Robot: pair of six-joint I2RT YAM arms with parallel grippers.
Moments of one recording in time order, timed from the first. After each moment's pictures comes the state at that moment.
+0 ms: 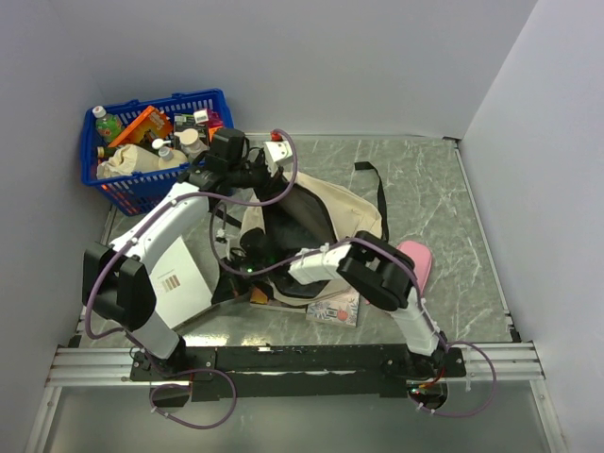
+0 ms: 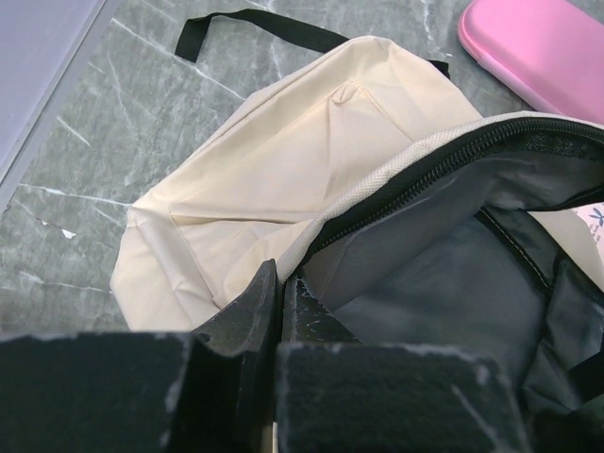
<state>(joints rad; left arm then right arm) -0.44 1.60 1.42 -0.34 0.64 0.46 1.06 2.14 1.28 0.40 -0.62 0.71</state>
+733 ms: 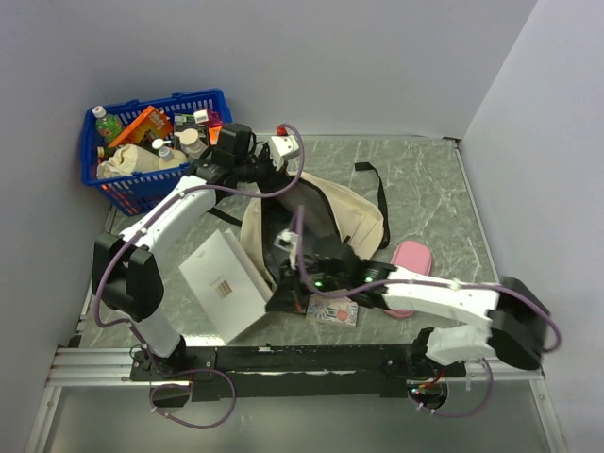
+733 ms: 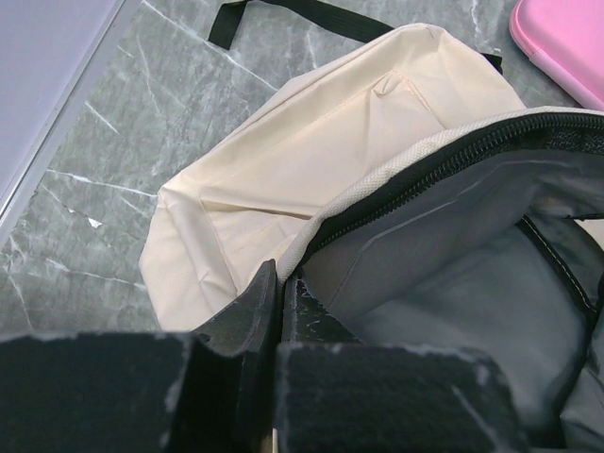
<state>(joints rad) -0.45 1.68 1.49 -0.35 0.56 0.46 1.05 1.29 0.77 0.12 -0.50 0.60</state>
